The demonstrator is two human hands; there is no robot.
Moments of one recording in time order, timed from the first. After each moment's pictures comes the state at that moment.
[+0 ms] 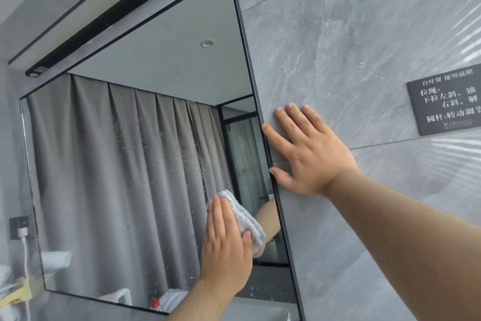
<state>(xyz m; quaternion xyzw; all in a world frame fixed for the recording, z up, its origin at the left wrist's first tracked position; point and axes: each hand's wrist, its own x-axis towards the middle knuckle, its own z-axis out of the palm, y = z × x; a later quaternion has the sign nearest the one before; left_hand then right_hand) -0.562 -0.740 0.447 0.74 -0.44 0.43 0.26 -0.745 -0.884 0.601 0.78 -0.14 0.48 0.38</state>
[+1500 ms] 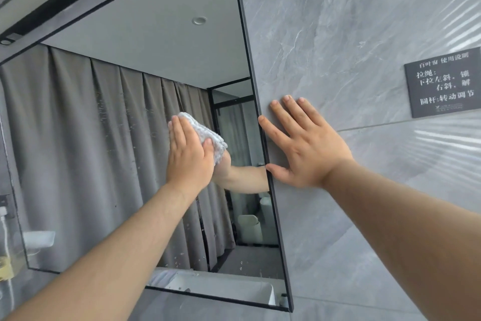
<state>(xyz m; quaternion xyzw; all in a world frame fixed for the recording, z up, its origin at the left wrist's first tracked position) -0.545 -0.738 0.585 0.73 -0.37 0.42 0.39 -0.745 -0.888 0.581 0.78 -0.13 0.47 0.40</state>
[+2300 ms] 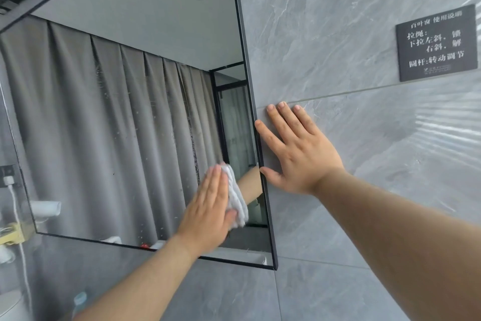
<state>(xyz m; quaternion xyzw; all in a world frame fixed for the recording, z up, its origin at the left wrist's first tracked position) -0.555 -0.717 0.416 0.69 -0.56 0.44 0.12 -0.747 -0.888 0.509 0.79 -0.11 0.48 0.38</state>
